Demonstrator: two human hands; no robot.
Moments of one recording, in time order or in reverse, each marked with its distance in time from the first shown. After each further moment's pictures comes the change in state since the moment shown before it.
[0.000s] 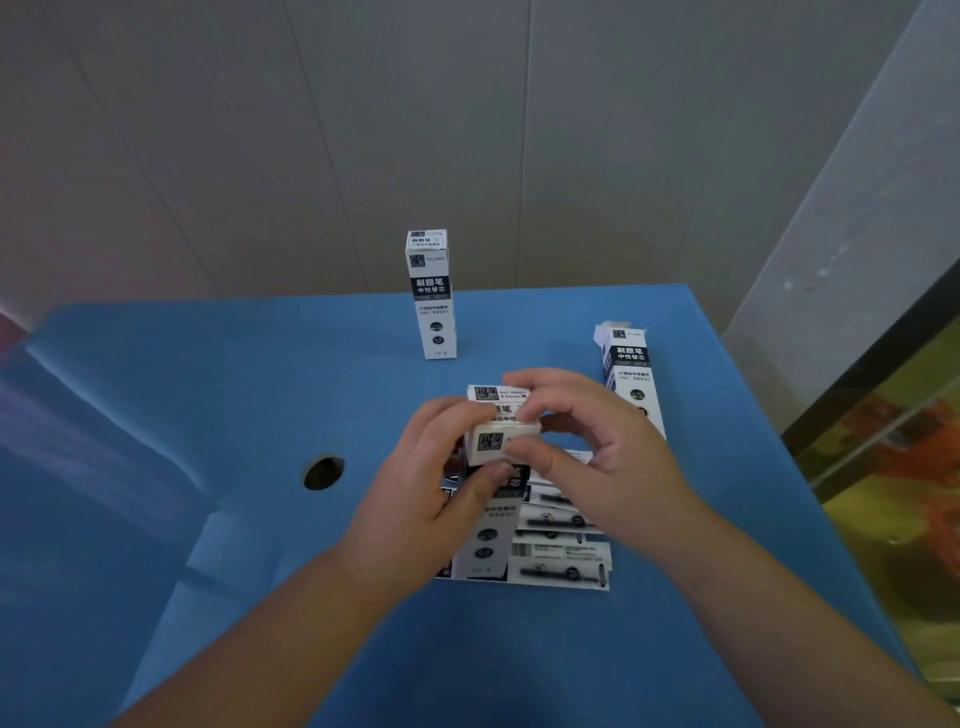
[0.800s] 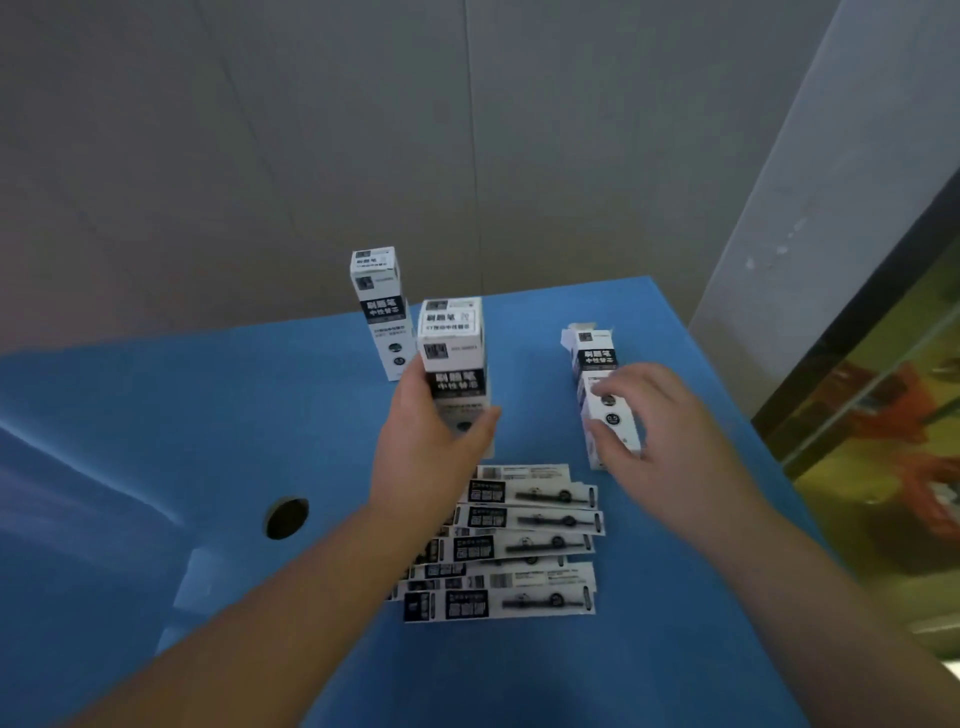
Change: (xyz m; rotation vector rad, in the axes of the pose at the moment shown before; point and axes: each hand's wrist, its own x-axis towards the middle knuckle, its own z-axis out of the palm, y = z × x) left_hand 0.073 -0.034 0.042 0.080 0.104 -0.383; right_hand -0.014 0.049 -0.065 -0.677 0.159 0.274
